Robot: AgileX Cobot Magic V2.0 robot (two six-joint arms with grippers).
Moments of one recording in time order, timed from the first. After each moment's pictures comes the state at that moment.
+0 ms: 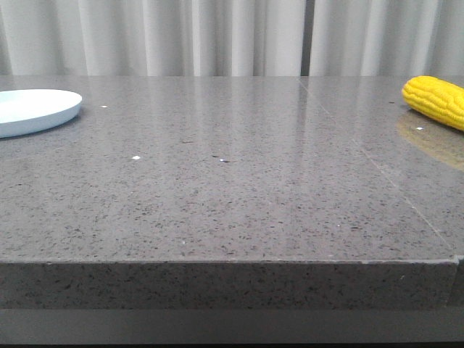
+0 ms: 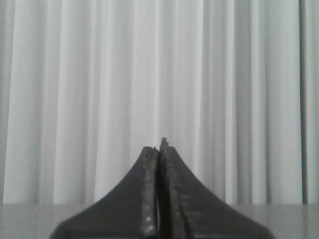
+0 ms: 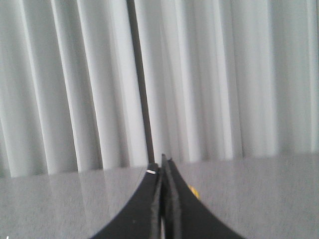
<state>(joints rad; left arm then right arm) -0.04 -0.01 -0.25 -0.11 -0.10 0.13 -0.01 0.00 -0.27 0.13 0.04 0.03</state>
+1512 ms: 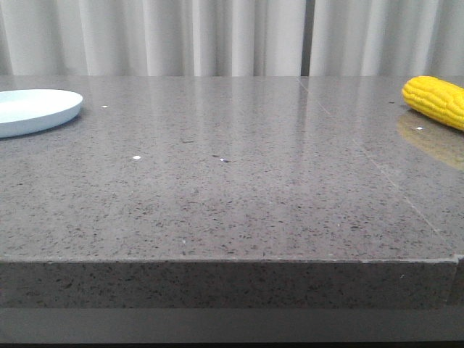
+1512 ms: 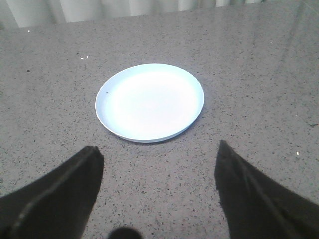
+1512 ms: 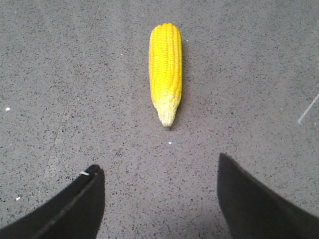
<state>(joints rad) -0.04 0.62 -0.79 -0.04 0.69 0.13 -0.01 0.67 -0.77 0.00 0.70 0.03</state>
